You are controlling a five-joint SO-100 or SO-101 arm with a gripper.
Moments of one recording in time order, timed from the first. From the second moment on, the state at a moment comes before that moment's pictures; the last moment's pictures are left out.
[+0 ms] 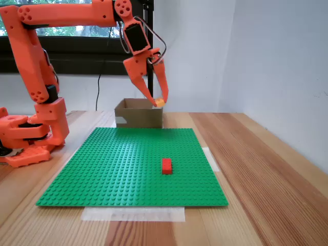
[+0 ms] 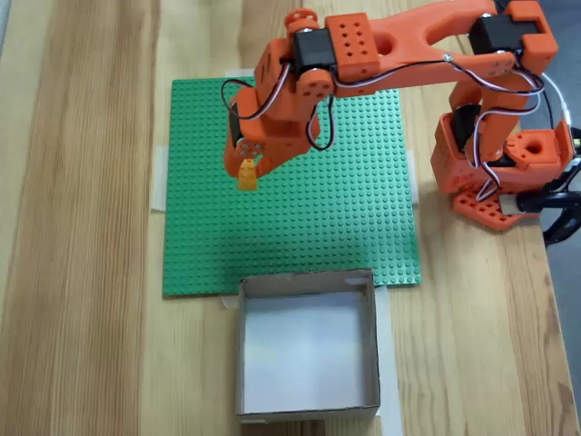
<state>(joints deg) -8.9 99.4 94.4 70.6 0.4</state>
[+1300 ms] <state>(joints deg) -33.2 109.4 97.0 72.8 4.0</state>
